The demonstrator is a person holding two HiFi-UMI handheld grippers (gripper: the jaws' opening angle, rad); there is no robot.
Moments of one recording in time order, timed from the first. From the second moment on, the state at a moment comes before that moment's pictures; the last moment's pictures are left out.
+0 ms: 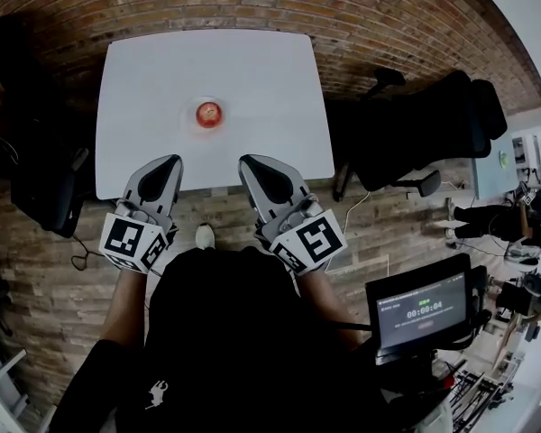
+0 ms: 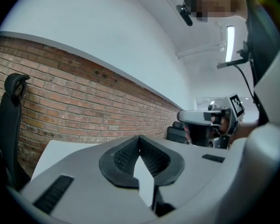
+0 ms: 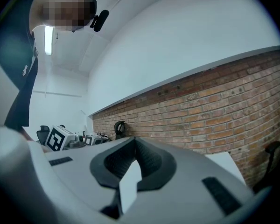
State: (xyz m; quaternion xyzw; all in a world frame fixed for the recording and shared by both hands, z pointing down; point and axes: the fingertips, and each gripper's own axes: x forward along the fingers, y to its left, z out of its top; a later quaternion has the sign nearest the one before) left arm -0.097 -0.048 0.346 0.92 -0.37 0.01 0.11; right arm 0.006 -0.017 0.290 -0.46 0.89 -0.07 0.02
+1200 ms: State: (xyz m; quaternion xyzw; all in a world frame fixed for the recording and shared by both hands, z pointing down) left arm -0.132 -0.074 0.362 0.92 -0.37 0.02 0.13; right arm -0.026 -0.052 0.308 -0.44 0.89 -0.10 0.01
